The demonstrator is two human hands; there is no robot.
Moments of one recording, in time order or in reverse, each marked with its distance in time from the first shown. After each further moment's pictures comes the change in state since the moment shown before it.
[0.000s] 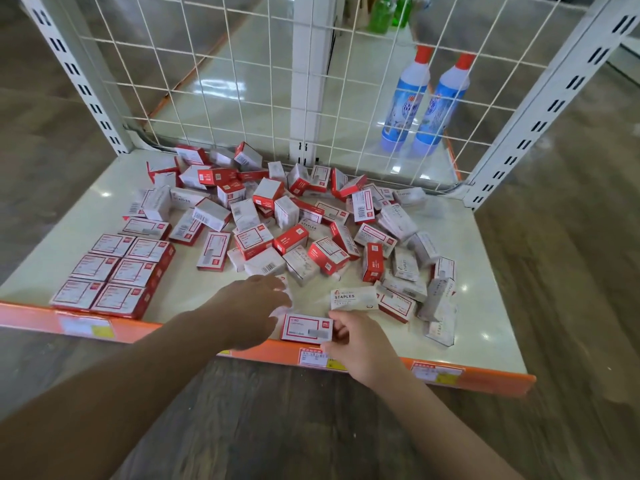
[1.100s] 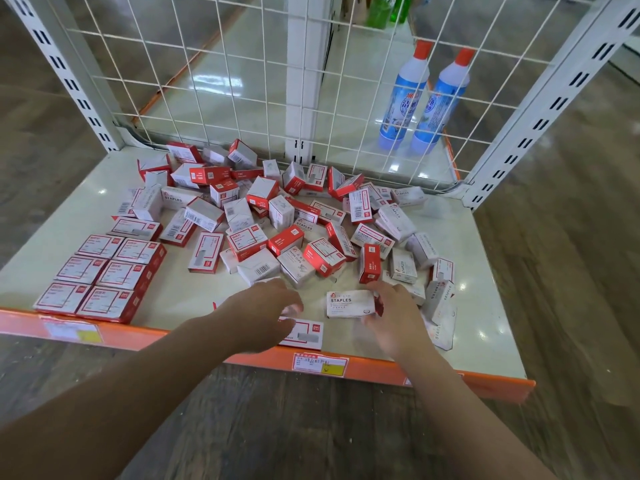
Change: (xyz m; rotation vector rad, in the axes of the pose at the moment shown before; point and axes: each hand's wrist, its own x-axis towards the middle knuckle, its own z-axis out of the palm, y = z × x) left_hand 0.012 0.016 0.004 -0.277 -0.017 -0.044; right_hand 0.021 0.027 -0.037 -0.021 0.190 0.189
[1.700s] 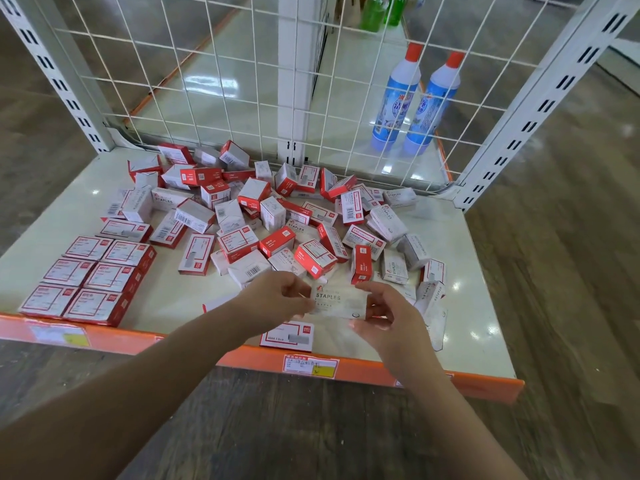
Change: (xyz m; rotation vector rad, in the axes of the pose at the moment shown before) left_hand 0.011 0.026 -0.007 -0.675 0.012 -0.131; right_hand -0.032 -0.002 -0.014 0.418 0.025 -0.090
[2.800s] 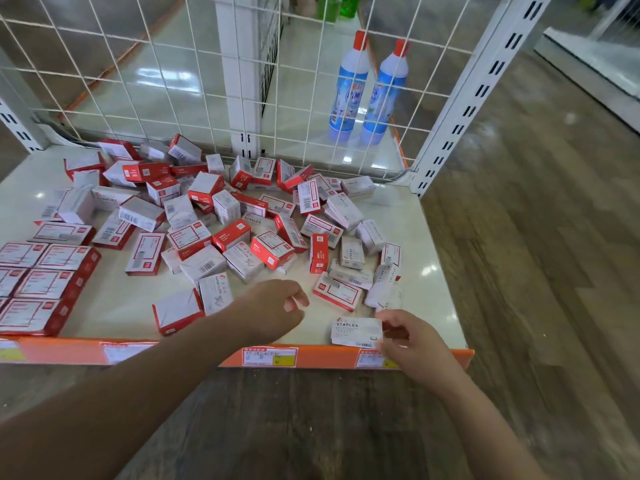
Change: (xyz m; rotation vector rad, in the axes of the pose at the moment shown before) left_hand 0.012 0.010 0.044 0.458 -0.074 0.156; right_hand -0.028 0.058 -0.061 -0.244 -0.089 0.208
